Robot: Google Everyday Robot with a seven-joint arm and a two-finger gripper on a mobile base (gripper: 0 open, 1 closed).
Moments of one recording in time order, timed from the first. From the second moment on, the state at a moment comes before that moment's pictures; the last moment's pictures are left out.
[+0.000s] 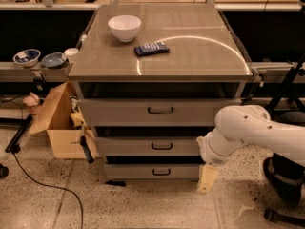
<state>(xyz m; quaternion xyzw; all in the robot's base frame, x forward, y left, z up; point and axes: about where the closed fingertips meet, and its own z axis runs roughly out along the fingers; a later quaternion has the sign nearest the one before) 0.474 -0.169 0.582 -0.64 0.76 0.08 0.11</state>
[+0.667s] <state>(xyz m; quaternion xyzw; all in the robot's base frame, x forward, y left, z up) 0.484 -0.140 0.543 -0.65 0.75 0.08 0.12</state>
